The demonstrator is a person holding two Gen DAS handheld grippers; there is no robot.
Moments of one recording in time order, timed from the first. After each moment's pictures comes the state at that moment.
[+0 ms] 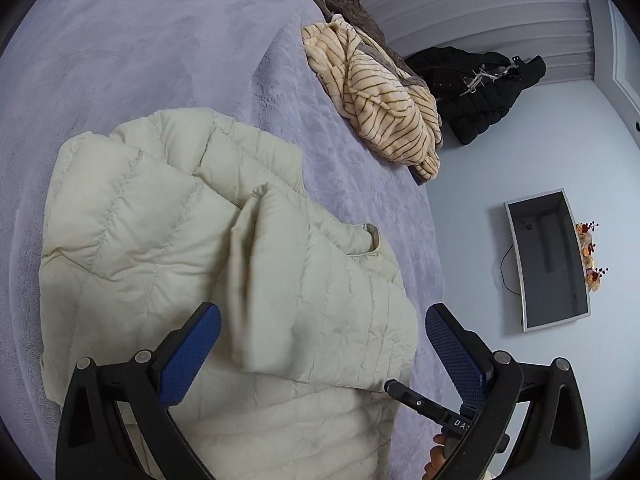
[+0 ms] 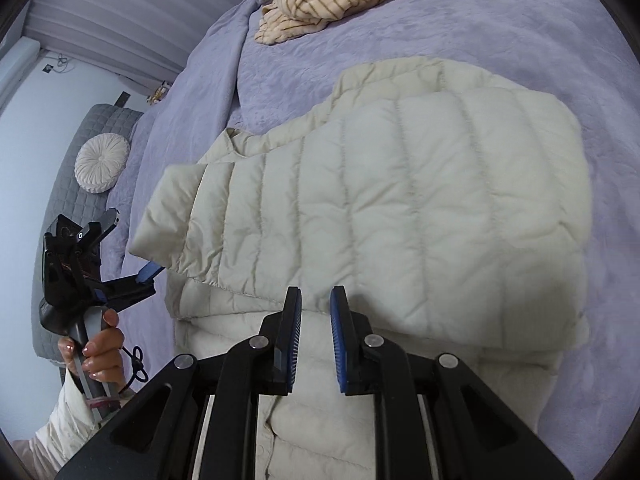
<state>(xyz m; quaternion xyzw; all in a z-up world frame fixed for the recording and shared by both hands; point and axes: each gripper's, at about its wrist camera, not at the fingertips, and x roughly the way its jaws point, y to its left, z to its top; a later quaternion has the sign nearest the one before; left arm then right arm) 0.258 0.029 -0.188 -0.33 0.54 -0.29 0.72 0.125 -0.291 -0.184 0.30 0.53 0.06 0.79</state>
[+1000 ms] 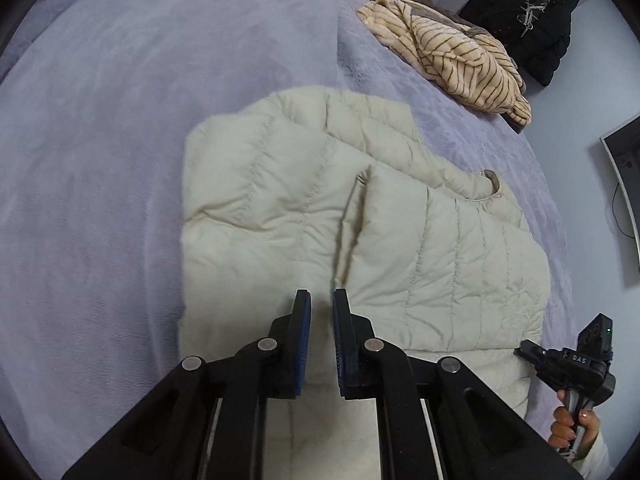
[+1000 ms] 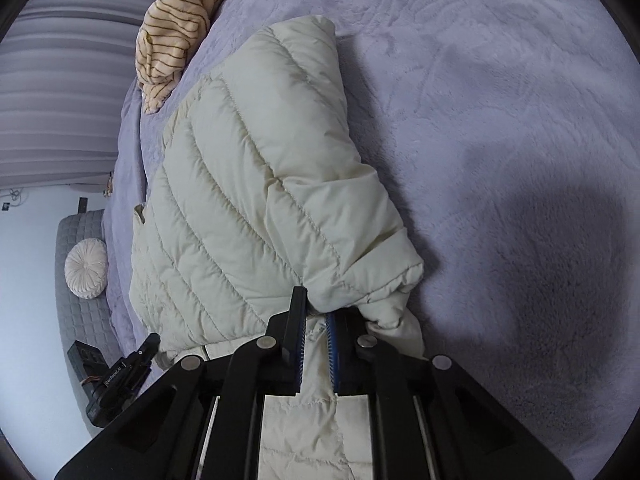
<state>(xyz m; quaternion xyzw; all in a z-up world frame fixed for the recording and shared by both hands) 0.213 0.050 -0.189 -0.12 0.58 -0.16 0.79 0.075 -0.375 -0.243 0.46 0.52 -0.05 0.72</state>
